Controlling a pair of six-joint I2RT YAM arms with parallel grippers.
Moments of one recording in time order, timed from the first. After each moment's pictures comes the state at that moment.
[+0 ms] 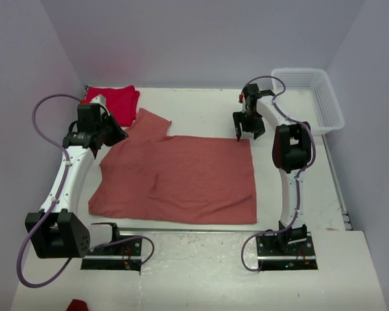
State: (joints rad) left arm 0.03 1.25 1.12 -0.60 0.18 -0.49; right arm 0.19 2.32 1.99 -1.04 0.02 0.10
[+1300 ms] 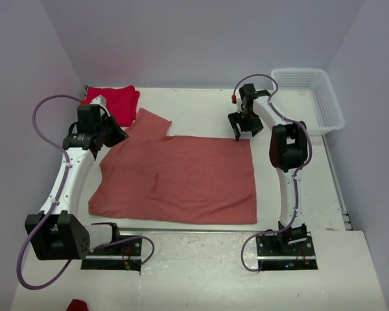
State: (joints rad) left arm 0.03 1.24 1.11 -0.60 0.18 -0.49; right arm 0.21 2.37 2.03 -1.03 0.00 -0.05
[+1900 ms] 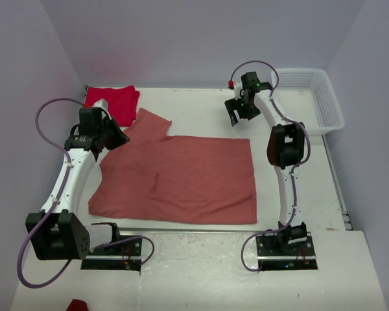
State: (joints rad) left arm 0.03 1.24 1.06 -0.58 0.20 -0.49; right arm 0.20 2.47 2.29 -0.96 -0.10 -0.20
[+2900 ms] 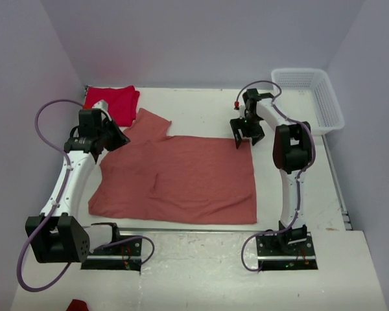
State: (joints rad) left arm 0.02 1.22 1.05 -0.58 0.21 -0.49; right arm 0.20 2.30 1.91 -1.07 -0.10 -0.04
